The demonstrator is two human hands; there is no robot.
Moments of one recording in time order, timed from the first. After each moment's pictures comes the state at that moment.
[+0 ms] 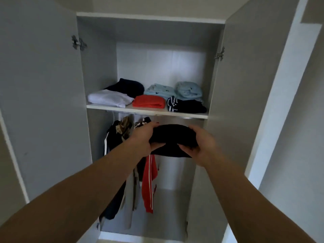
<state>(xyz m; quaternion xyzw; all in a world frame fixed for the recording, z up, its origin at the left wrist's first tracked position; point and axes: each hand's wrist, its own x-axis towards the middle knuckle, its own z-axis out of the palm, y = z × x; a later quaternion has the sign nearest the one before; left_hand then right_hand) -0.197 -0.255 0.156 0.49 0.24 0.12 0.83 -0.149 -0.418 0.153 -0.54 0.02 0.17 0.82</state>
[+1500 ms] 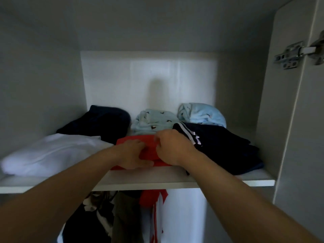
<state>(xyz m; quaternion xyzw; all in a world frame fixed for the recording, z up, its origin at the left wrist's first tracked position) 0.216 0.042 0.190 0.99 -0.09 0.04 0.03 0.250 -0.151 0.205 -0.88 -0.38 -0.19 0.18</state>
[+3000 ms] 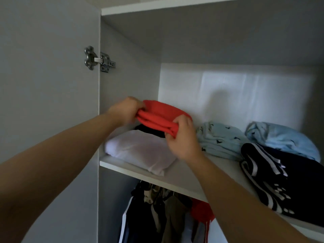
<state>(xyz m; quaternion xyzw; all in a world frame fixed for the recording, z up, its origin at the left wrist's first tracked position) 0.090 0.227 0.296 0.94 0.05 0.33 -0.11 0.202 0.021 0.221 -0.70 -0.49 -0.26 0.46</state>
